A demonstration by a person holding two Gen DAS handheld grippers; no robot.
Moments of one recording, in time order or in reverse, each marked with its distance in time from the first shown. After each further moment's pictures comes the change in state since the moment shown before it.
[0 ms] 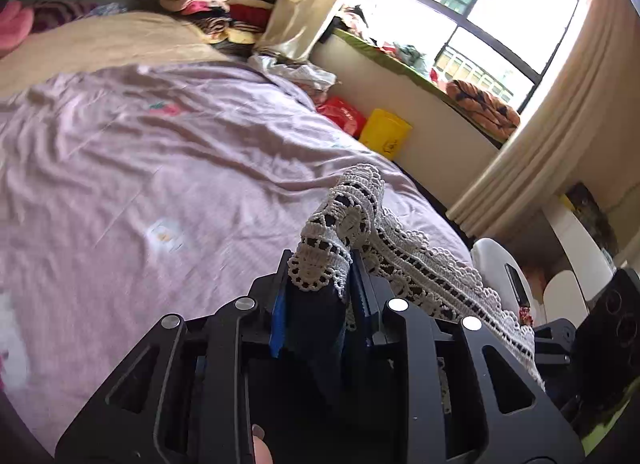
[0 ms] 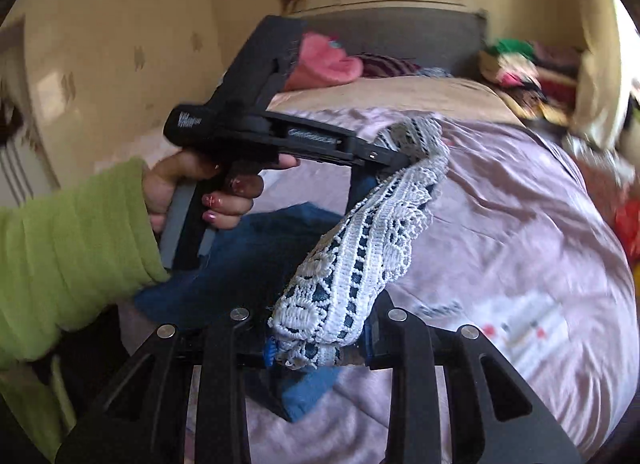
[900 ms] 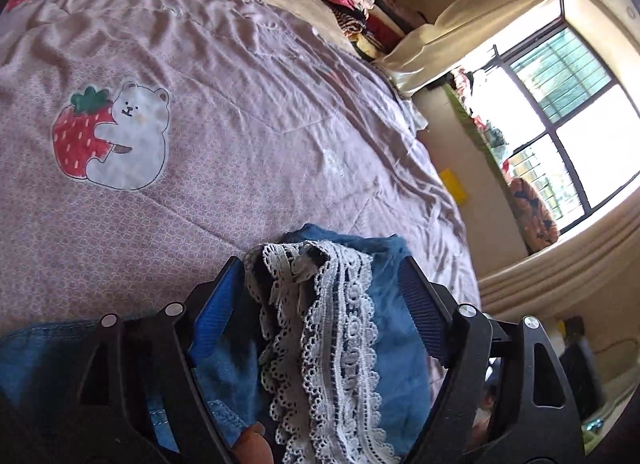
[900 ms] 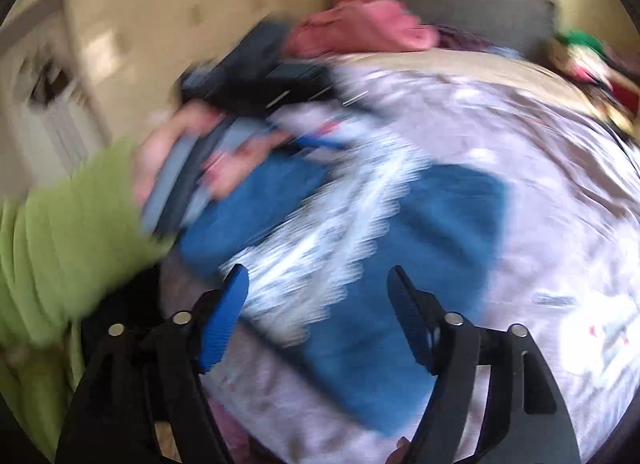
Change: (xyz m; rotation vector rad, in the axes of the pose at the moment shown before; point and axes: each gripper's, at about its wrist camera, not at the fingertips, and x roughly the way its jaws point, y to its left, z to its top) left arm -0.073 0.093 -0.076 -0.484 -0.068 0.123; right arm 0.044 -0.009 0.002 0.063 0.080 0.146
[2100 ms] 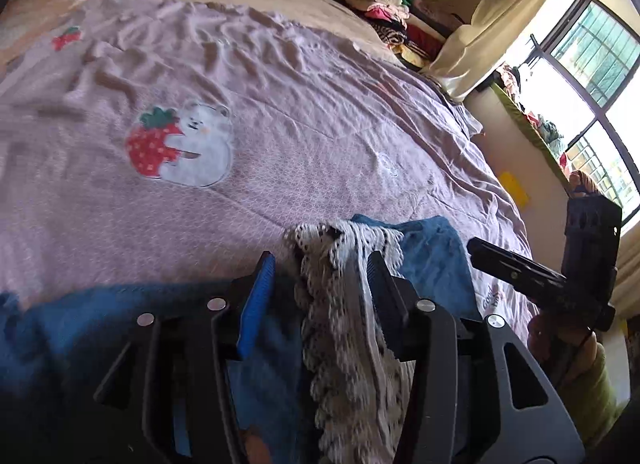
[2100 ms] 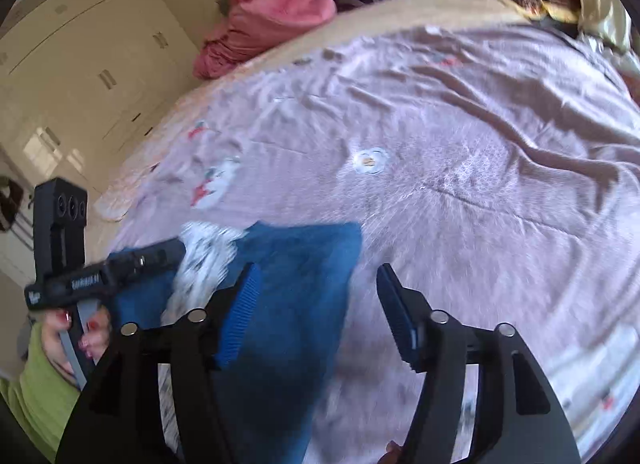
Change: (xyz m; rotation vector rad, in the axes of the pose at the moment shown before) left arm -0.031 -0.011 -0.026 0.054 -0.095 0.261; right arm 0.048 -0.093 0.053 0.259 0.067 -0.004
